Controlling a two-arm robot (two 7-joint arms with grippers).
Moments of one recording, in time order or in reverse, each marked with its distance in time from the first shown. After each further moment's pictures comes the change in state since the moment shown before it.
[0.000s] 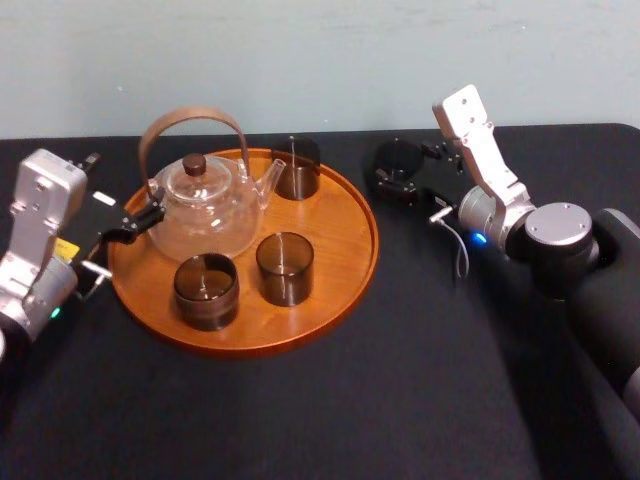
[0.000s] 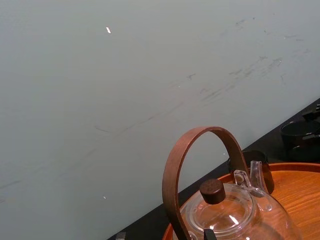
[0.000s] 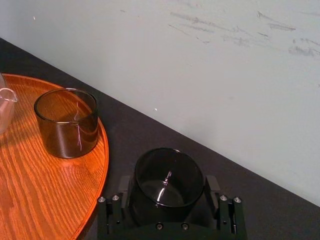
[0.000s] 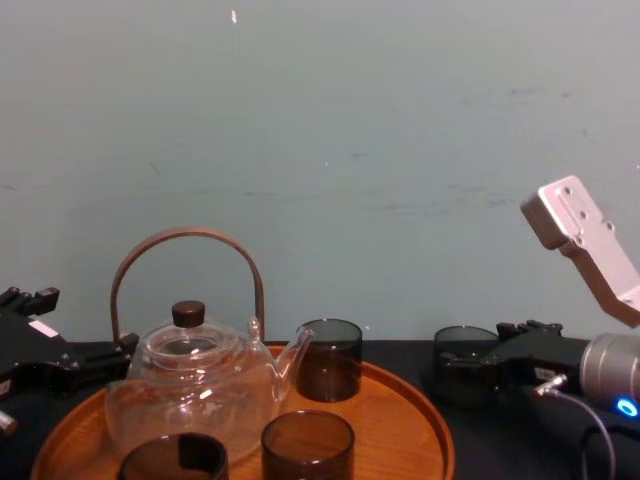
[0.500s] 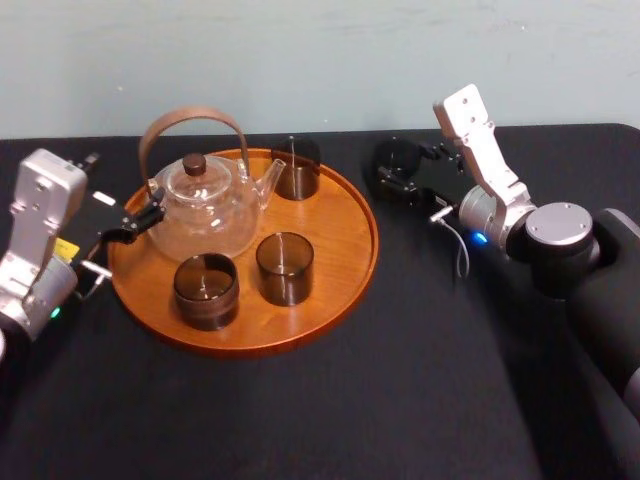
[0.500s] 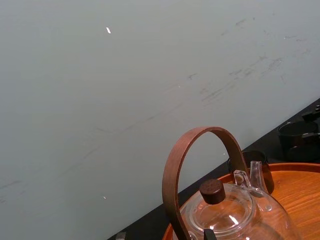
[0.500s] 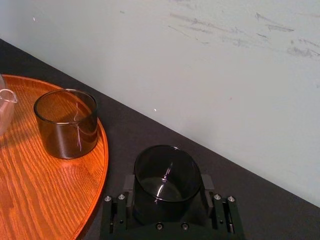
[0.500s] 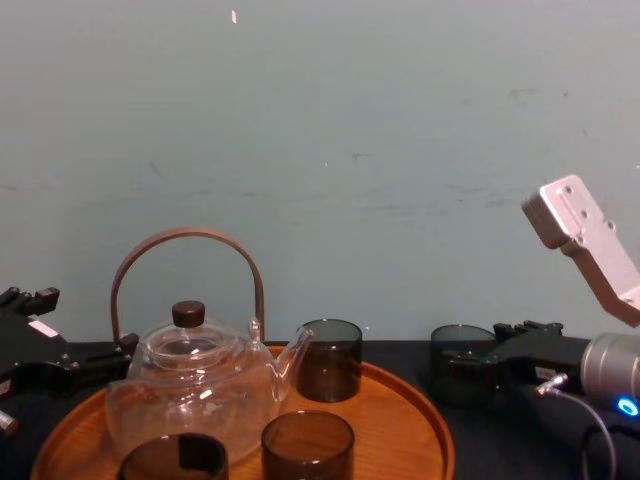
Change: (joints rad) left arm 0.000 0.000 0.000 0.000 0.000 0.000 0.000; right arm -0.001 0.001 0.001 -0.003 0.002 0.001 0.000
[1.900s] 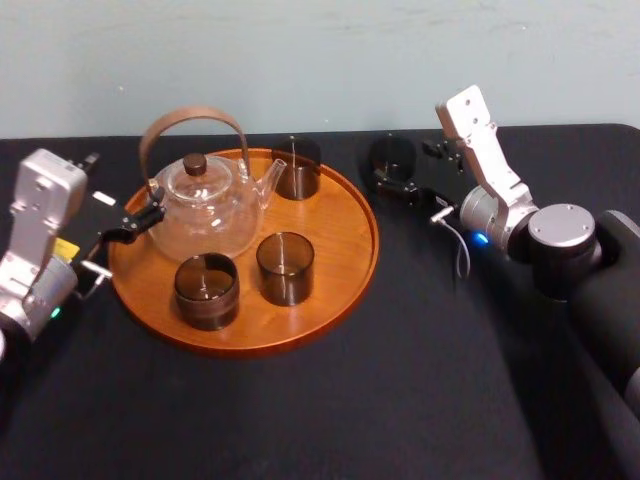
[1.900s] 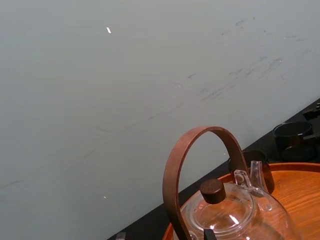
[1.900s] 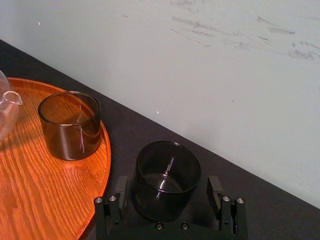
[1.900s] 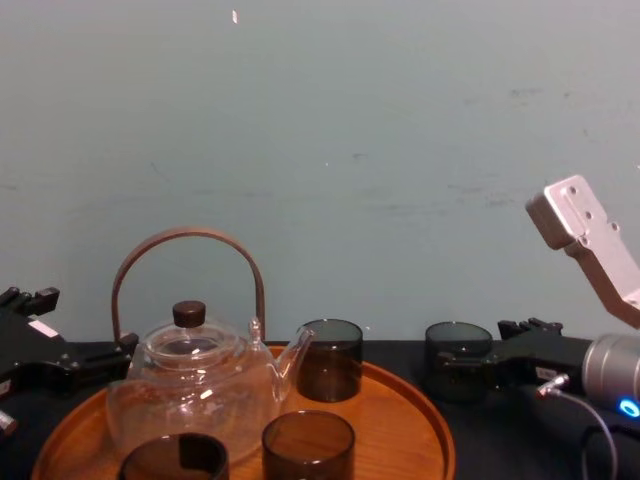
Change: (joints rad) left arm 0.000 0.000 0.000 0.000 0.000 0.000 0.000; right arm 0.002 0.001 0.004 0.013 0.007 -0.026 0.015
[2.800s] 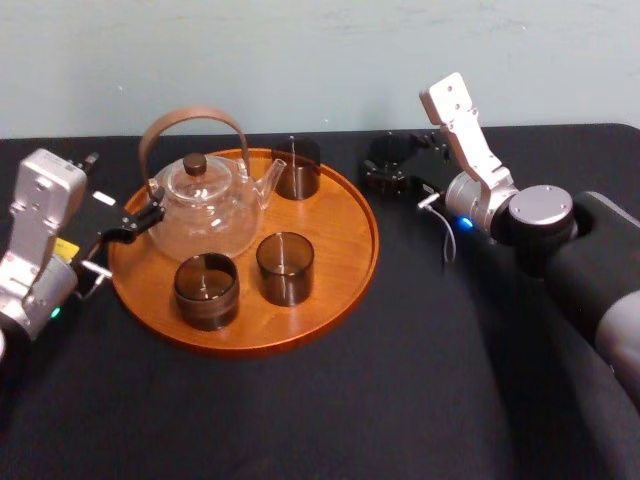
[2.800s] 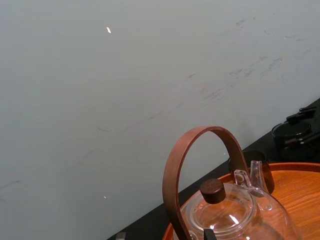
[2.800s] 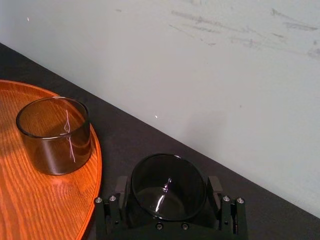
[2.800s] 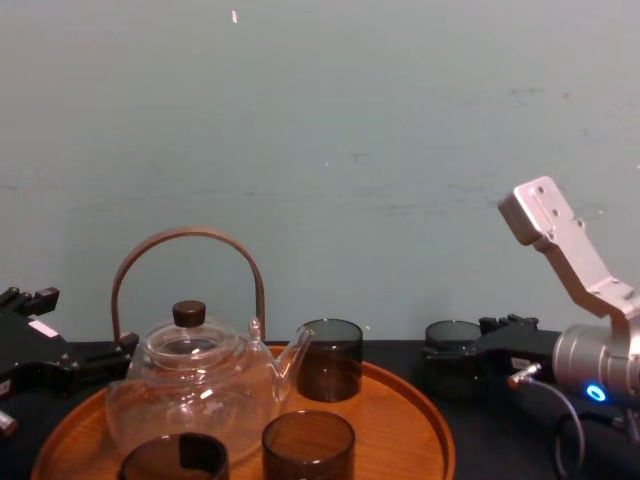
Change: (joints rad) left arm 0.000 0.000 0.000 0.000 0.000 0.000 0.000; right arm 0.194 -0.078 -0.004 0.345 -0.022 -0.119 0.007
